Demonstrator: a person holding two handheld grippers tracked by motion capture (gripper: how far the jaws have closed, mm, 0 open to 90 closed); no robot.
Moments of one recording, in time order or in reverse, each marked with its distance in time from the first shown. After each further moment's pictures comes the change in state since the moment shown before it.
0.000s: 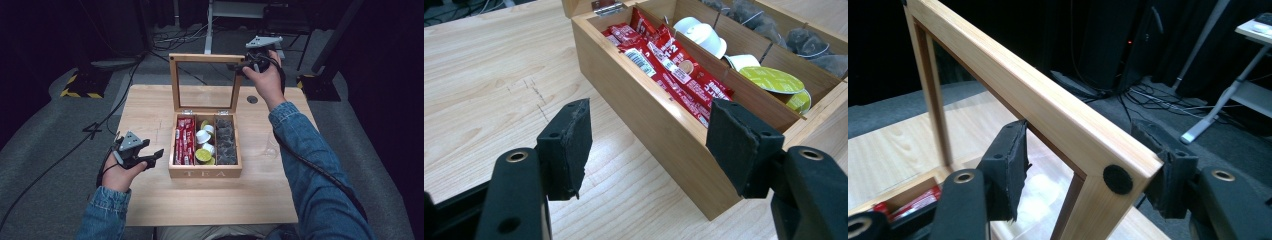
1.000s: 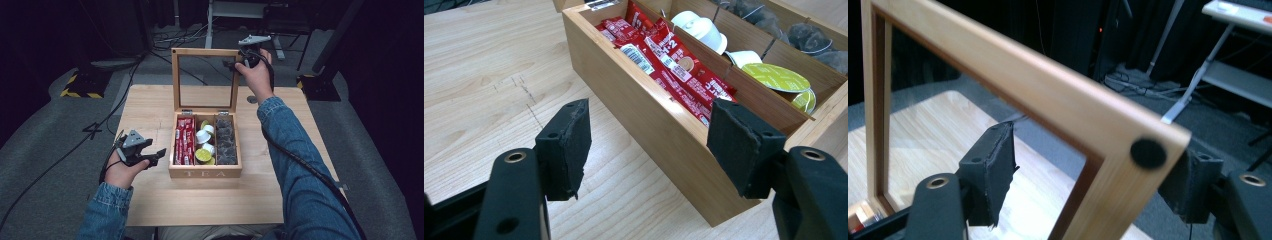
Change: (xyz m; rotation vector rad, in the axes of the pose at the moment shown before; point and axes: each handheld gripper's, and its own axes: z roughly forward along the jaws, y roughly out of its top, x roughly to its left) left arm 0.004 0.000 0.012 0.016 -0.031 -0.005; right arm -0.021 -0.010 0.049 0.037 -0.101 0.062
